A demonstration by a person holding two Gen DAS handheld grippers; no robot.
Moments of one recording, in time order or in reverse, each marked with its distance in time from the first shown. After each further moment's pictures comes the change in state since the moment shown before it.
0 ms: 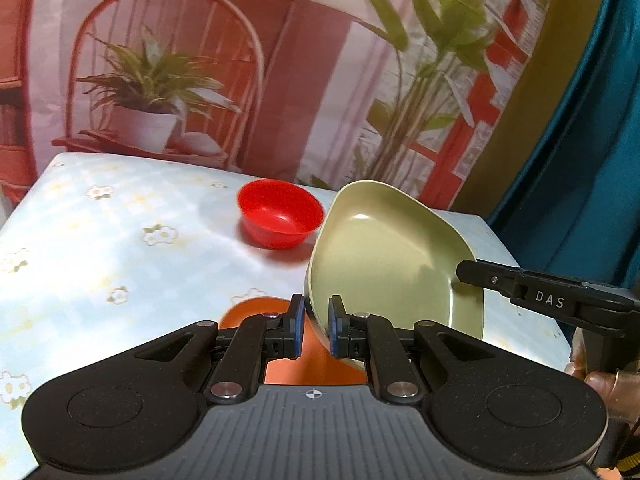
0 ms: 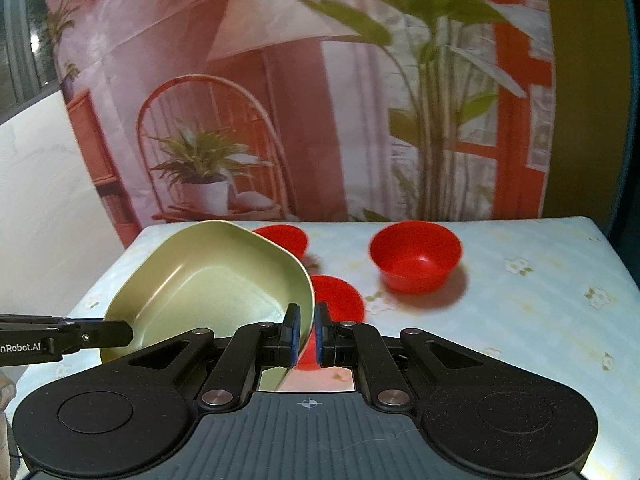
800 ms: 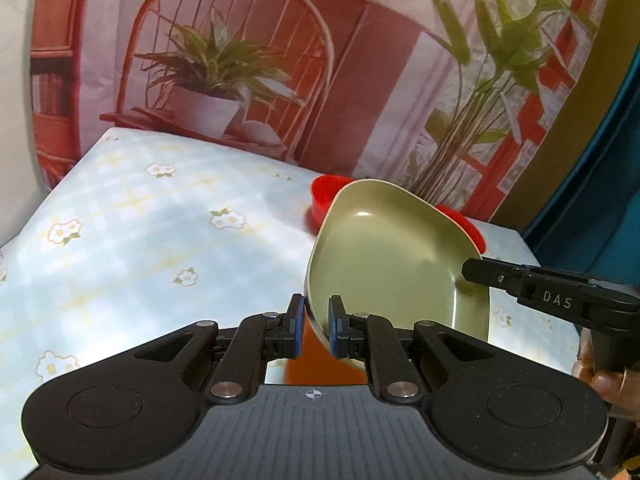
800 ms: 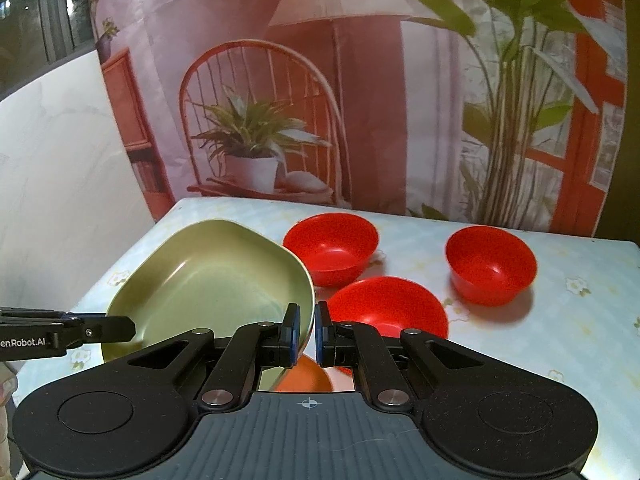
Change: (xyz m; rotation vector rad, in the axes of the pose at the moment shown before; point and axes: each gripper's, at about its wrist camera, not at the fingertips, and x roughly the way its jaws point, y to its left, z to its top) left arm -0.009 0.048 -0.010 -0.098 0.008 0.085; right arm 0.043 0.056 0.007 -0.091 0.048 0.071
